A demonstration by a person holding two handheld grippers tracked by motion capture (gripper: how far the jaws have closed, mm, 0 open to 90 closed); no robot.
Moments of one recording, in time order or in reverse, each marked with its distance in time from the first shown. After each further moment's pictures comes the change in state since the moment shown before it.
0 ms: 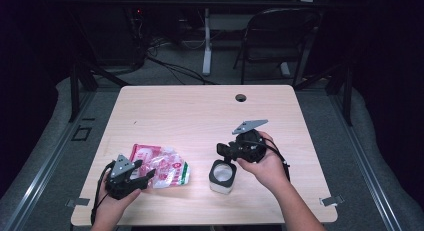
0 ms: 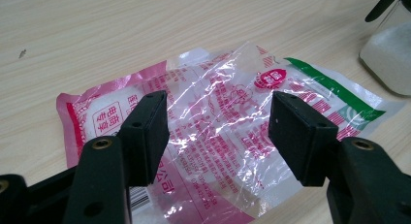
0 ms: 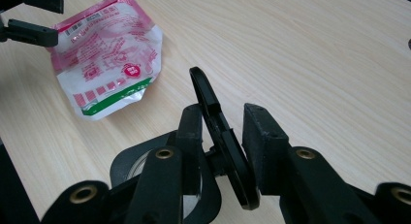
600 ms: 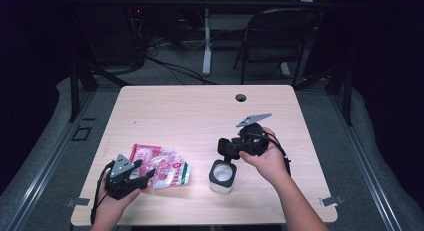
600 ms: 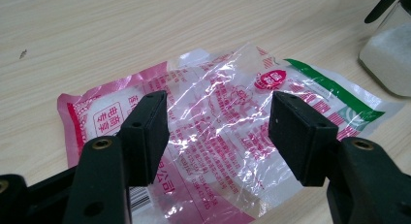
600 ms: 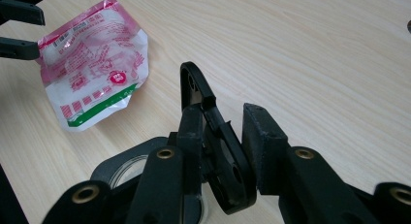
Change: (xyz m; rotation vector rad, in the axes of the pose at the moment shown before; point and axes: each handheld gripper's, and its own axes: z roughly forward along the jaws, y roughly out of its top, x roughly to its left) left arm 0.001 0.000 -0.001 -0.002 -0.001 0.001; right arm -0.021 0.002 0.008 0.014 0.008 0.080
